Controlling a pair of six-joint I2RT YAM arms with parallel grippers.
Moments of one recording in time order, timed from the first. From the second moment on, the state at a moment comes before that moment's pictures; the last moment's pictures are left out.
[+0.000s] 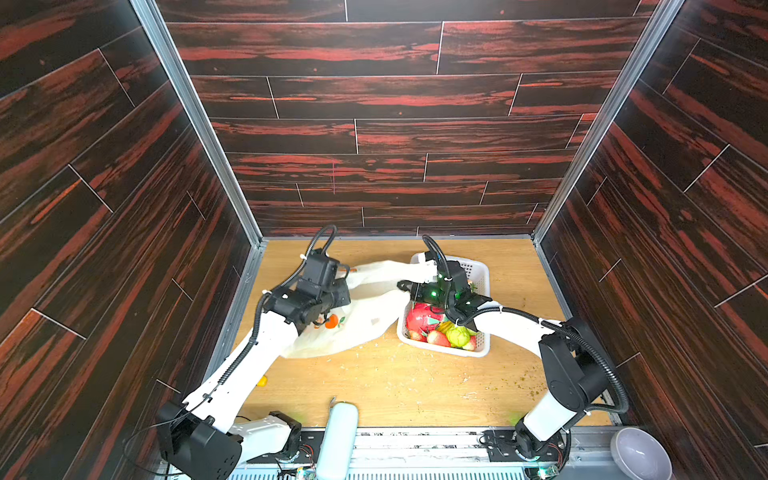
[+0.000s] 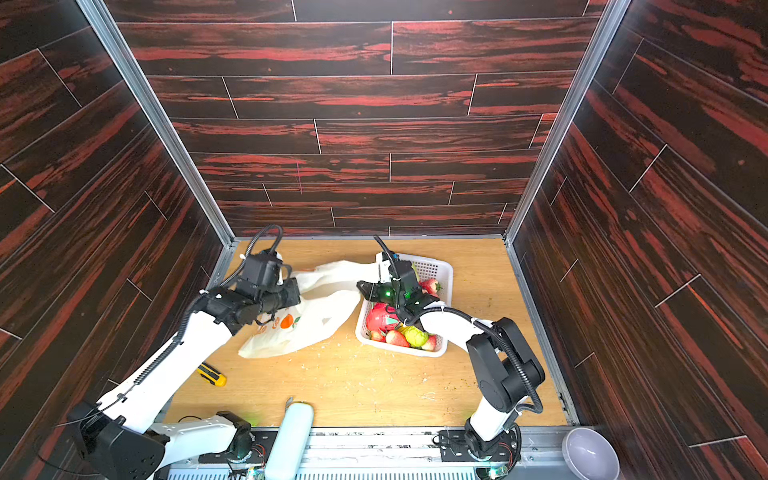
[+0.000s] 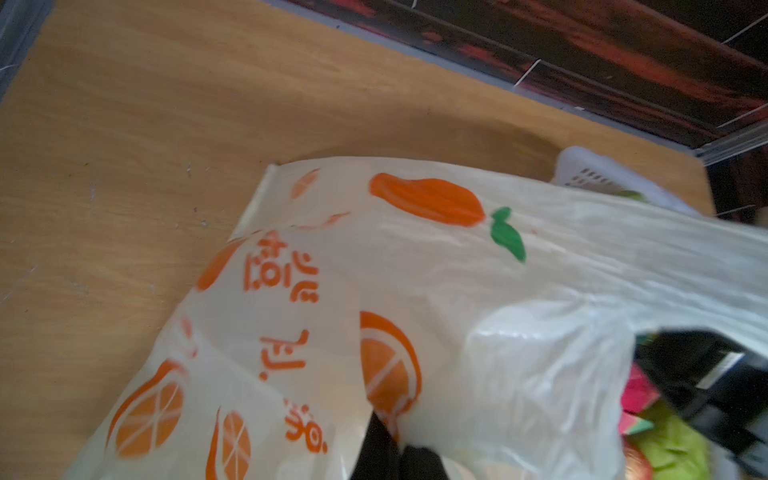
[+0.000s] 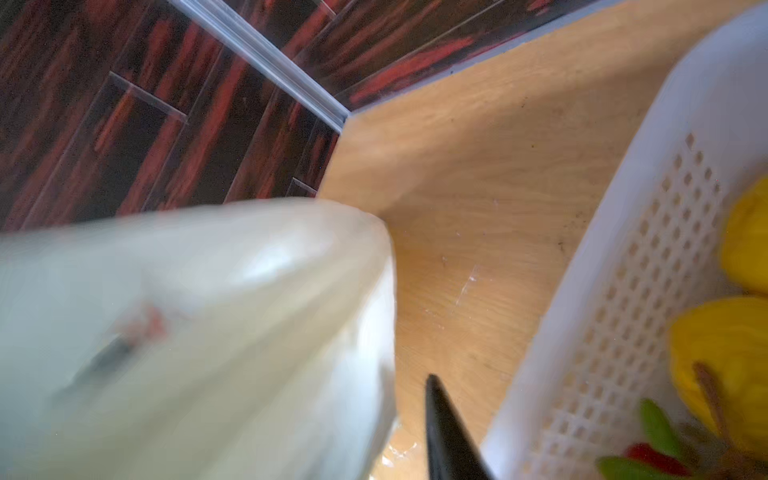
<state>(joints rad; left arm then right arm) -0.42 1.26 1.24 -0.76 -0.10 -0.58 0.61 1.68 1.02 0.23 -0.35 0.66</state>
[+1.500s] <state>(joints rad) -0.36 1.28 1.22 -0.71 0.27 -0.47 0.38 1.49 1.21 0.13 -0.53 0.24</state>
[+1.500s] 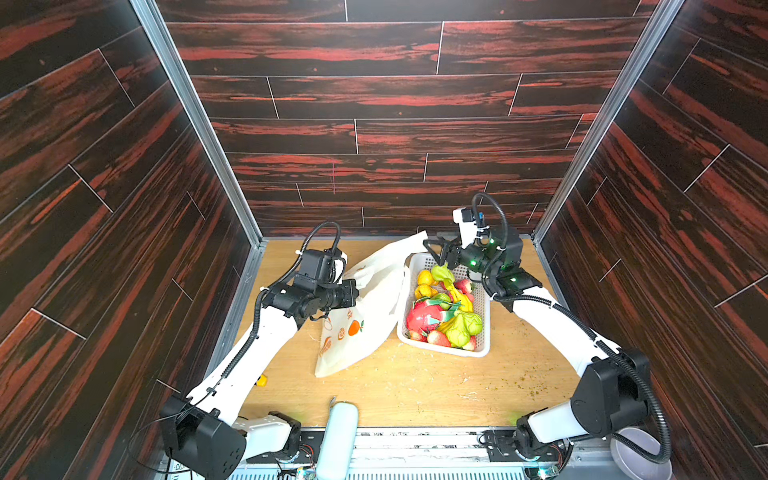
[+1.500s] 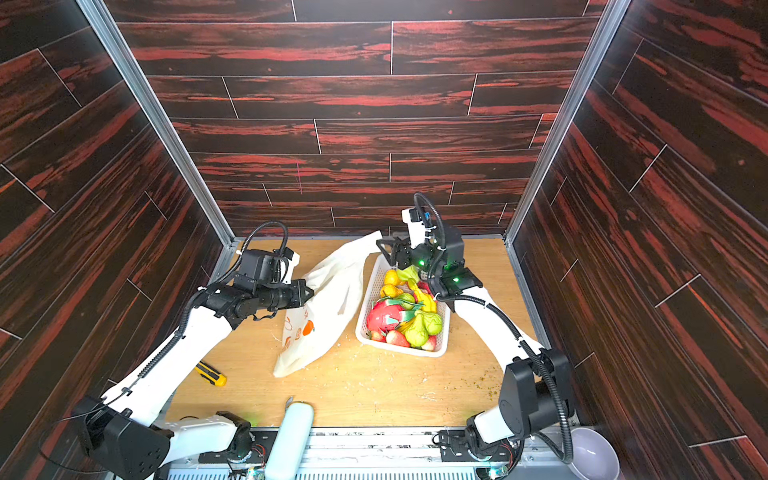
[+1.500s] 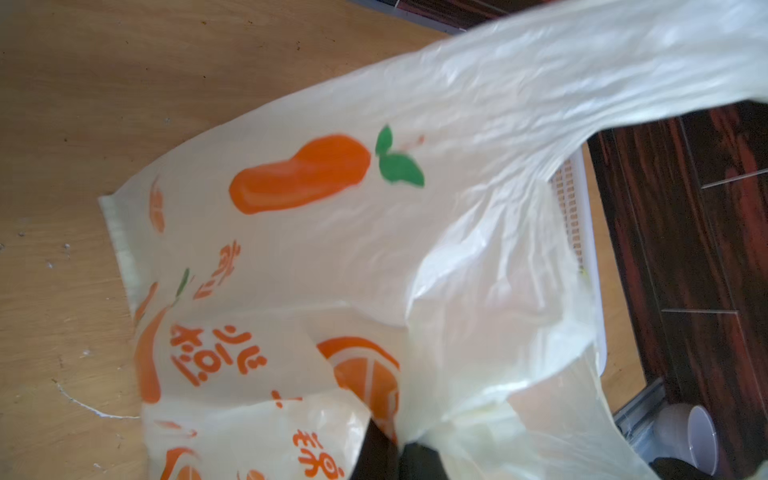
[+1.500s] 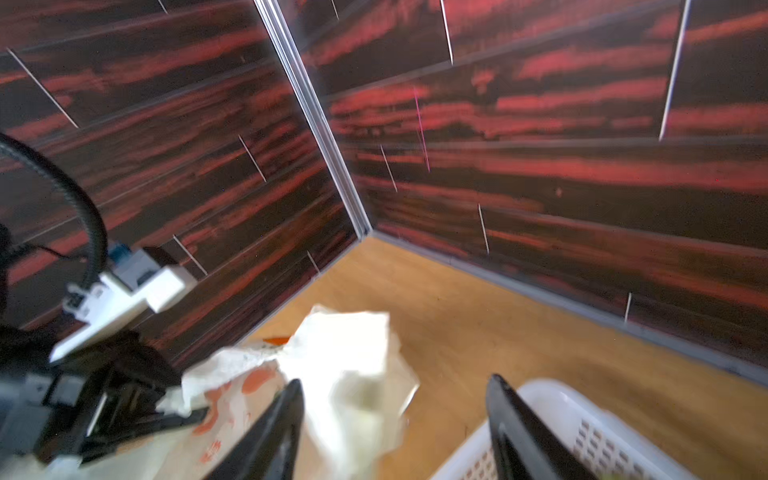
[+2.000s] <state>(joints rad) -0.36 1.34 1.22 -0.57 0.24 -0.77 0.38 1.20 1.04 -0.41 -0.37 0.20</state>
